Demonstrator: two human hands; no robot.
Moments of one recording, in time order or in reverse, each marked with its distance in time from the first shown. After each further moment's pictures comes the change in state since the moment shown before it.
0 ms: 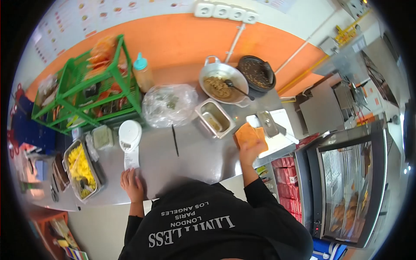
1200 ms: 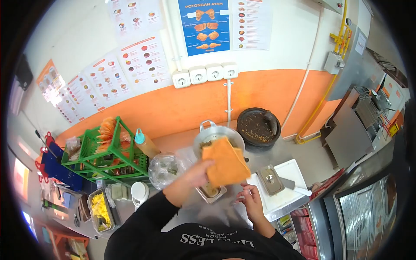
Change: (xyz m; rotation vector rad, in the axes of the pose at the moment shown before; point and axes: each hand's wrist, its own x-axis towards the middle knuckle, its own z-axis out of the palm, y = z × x) left_hand 0.307 0.403 0.062 -1.632 -1.125 -0.580; right_hand 0.133 -0.015 -0.068 1.532 -0.786 0.621
